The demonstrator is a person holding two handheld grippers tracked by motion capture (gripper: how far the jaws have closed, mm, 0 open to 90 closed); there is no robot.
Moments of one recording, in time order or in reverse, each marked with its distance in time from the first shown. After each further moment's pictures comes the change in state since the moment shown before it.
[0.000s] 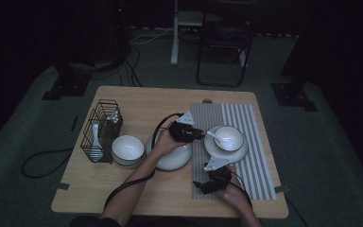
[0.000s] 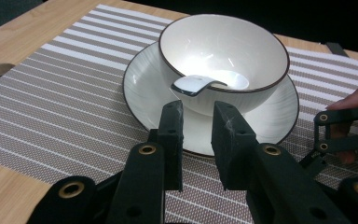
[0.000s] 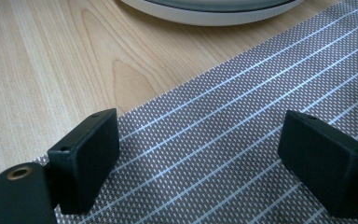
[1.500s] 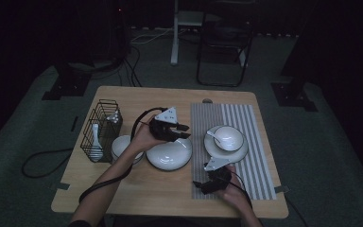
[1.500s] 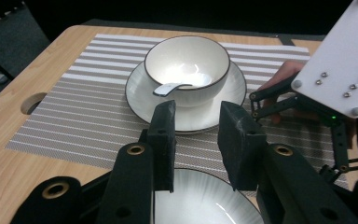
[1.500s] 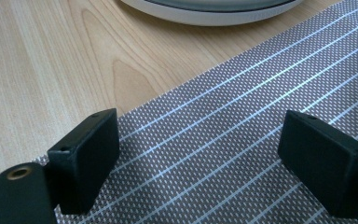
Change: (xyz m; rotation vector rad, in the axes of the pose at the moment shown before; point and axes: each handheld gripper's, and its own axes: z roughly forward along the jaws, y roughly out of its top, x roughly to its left) left arm -0.019 0.020 -0.091 0.004 -0.028 0.160; right arm 0.000 0.000 0.000 0.000 0.000 0.001
